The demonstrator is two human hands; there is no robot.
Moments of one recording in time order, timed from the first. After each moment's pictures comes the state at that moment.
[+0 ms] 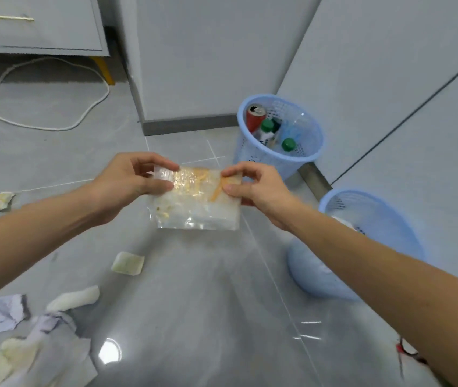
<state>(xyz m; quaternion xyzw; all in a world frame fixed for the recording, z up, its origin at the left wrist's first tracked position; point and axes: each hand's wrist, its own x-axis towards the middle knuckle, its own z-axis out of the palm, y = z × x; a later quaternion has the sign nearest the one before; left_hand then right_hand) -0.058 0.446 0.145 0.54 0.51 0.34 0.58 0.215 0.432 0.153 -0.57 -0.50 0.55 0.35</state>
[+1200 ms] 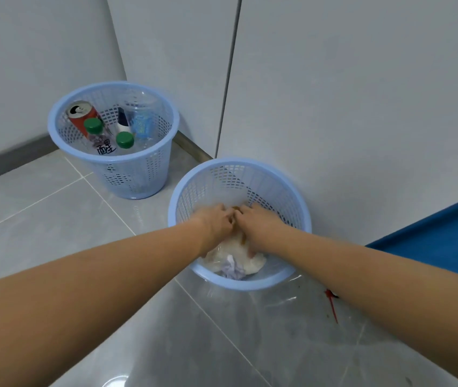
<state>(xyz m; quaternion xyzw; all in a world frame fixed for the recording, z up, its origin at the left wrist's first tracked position) 0.372 0.411 0.091 0.94 0.13 -0.31 -0.05 0.493 0.334 0.081 -0.71 -0.66 0.14 -0.22</state>
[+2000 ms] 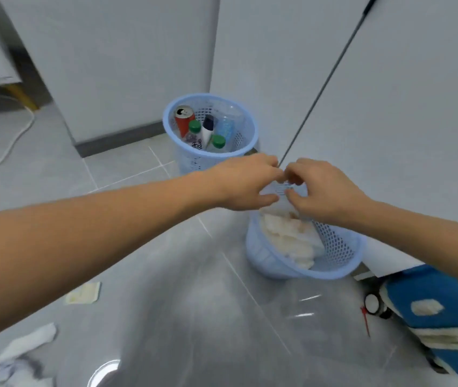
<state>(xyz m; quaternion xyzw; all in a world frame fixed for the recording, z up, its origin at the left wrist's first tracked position) 0.255 0.442 0.220 0.98 0.14 0.07 0.13 0.430 0.338 0.241 -0.71 -0.70 0.04 0.04</state>
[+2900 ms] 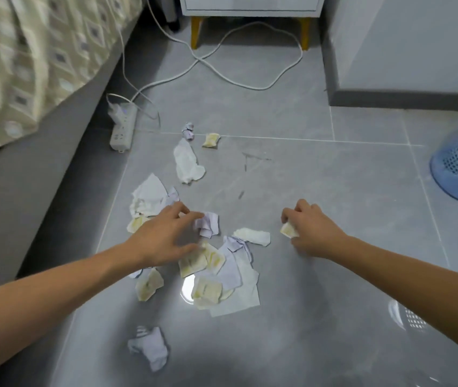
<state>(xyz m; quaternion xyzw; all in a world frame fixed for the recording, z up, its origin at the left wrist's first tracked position) -0.313 0.245 0.013 0.71 0.66 0.00 0.24 0.017 0.390 -0.013 -0.46 -0.85 0.22 -0.16</state>
